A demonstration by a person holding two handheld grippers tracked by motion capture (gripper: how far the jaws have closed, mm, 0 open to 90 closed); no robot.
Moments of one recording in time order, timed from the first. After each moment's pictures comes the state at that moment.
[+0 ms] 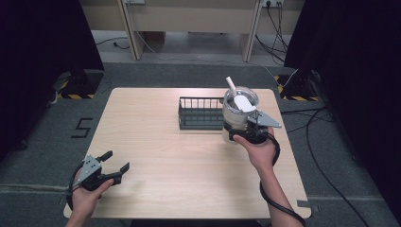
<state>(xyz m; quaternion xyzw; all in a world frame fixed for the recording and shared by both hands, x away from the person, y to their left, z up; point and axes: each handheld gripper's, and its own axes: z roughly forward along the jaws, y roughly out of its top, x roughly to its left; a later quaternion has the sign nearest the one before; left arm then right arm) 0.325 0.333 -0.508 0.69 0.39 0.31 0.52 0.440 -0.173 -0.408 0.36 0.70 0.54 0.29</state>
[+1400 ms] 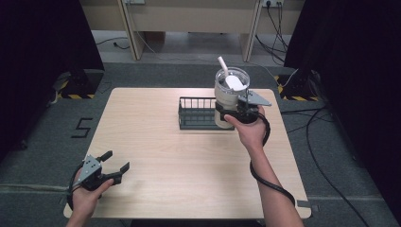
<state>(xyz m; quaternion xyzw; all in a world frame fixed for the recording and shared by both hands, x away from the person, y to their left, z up) 0.325 0.332 -0.509 0.69 0.40 0.31 0.52 0.485 -0.145 -0.374 0.36 0.69 0.55 0.30</state>
